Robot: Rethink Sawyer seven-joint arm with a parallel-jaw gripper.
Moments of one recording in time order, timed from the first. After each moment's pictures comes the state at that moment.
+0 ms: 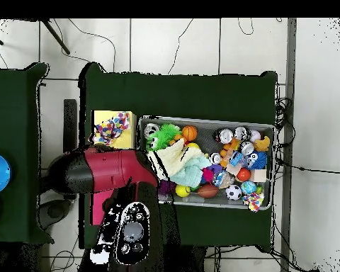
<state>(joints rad) 0.14 -0.68 -0.07 1.61 -0.03 0.47 2.00</state>
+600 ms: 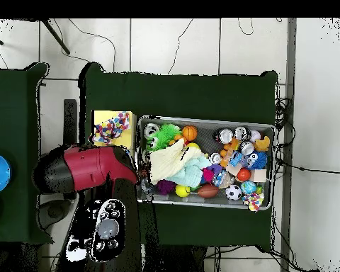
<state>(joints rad) 0.21 -0.66 -0.07 1.55 -0.03 0.50 2.00</state>
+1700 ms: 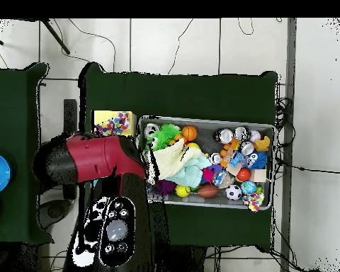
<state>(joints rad) 0.16 -0.69 -0.07 1.50 -0.03 0.54 2.00</state>
